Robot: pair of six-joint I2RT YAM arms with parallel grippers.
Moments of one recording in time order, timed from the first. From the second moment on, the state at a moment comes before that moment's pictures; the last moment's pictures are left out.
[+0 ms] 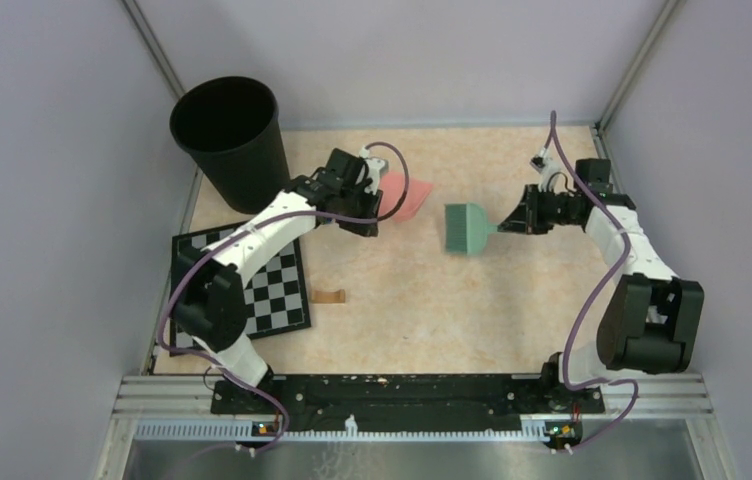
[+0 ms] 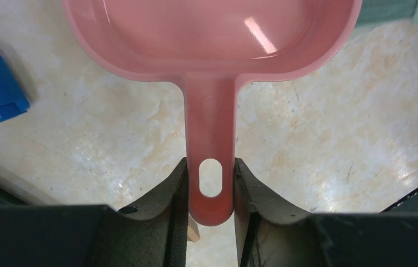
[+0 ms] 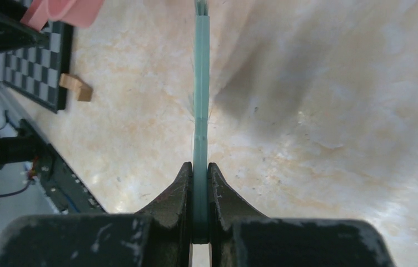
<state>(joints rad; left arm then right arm) -0.52 1.64 1.37 -0.61 0.19 -0.14 -0.11 1.46 1.03 -0.57 -0.84 -0.10</state>
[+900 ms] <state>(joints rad) -0.59 1.85 1.34 -0.69 0.19 -0.08 0.31 1.22 0.72 -0.21 0.42 -0.87</state>
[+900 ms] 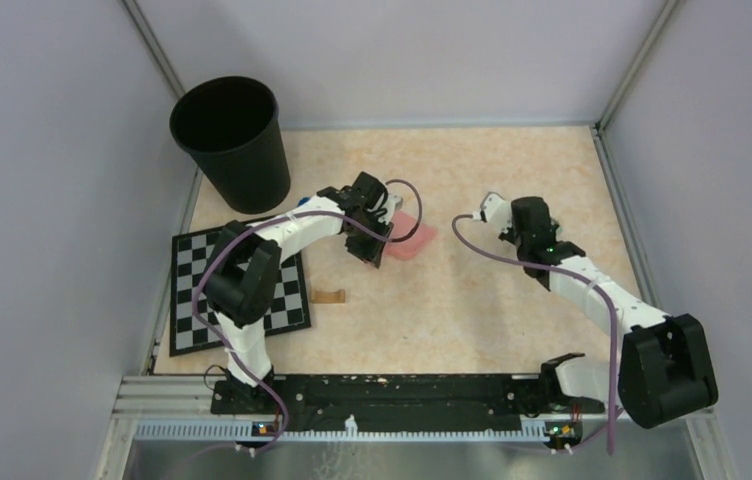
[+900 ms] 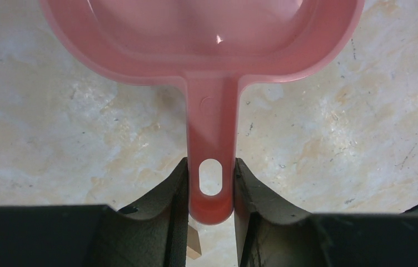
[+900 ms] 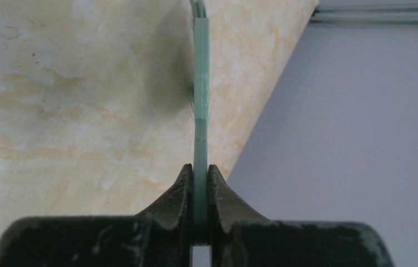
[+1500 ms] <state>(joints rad) -0.62 1.88 1.36 -0.63 0.31 -0.11 0.34 1.07 0.67 -0.49 0.12 -0.62</state>
